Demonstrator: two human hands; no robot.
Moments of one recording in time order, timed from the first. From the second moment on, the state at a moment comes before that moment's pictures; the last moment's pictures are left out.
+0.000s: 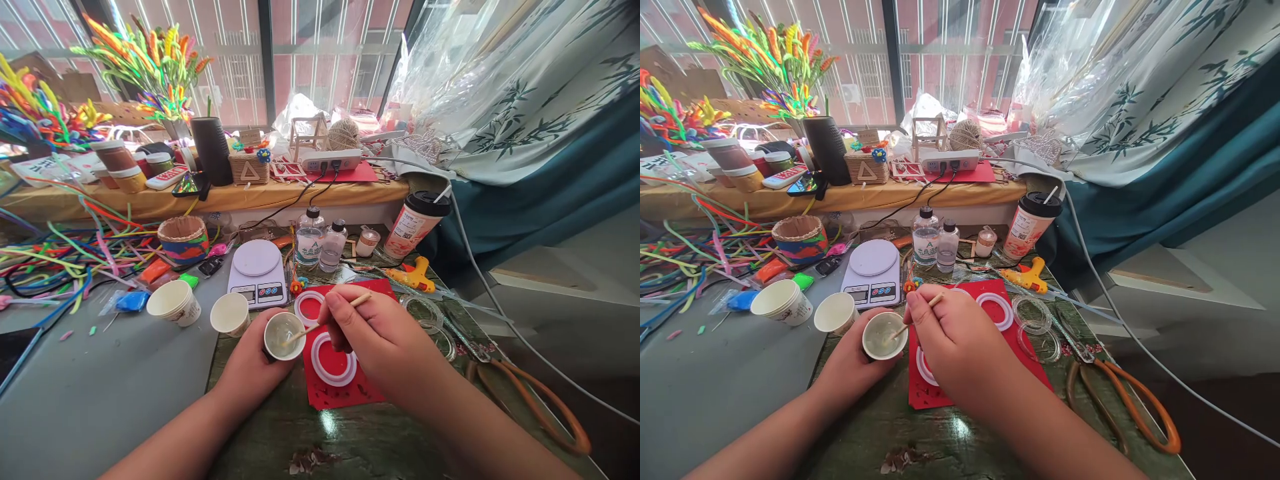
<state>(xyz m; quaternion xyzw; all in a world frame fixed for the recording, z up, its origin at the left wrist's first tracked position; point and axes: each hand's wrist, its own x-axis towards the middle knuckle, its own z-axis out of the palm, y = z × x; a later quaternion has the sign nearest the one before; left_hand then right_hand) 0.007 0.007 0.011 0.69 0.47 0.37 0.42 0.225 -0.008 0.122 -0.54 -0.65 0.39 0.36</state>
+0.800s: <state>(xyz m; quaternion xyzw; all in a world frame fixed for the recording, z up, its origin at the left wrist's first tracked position) 0.006 0.007 0.004 0.68 0.48 0.37 0.42 0.225 -0.009 0.121 -0.51 -0.67 0.39 0.36</state>
